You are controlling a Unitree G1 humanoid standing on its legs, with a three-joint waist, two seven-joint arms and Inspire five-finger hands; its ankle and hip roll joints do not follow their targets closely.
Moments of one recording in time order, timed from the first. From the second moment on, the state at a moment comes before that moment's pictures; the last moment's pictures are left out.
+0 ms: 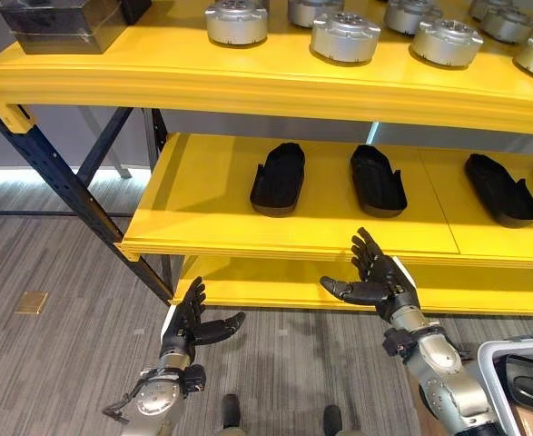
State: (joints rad) left arm 0.22 0.36 -0.12 0.14 -0.38 -0.07 0.15; right arm 0.05 -0.36 0.18 -0.04 0.51 -0.02 0.01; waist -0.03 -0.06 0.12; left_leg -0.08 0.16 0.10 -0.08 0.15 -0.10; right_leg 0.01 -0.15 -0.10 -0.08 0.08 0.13
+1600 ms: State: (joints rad) left arm 0.19 0.37 -0.11 0.18 -0.35 -0.17 0.12; right arm 0.27 -0.33 0.14 -0.03 0.52 -0.14 0.02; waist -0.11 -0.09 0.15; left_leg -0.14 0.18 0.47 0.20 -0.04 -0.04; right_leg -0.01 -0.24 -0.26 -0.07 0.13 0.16
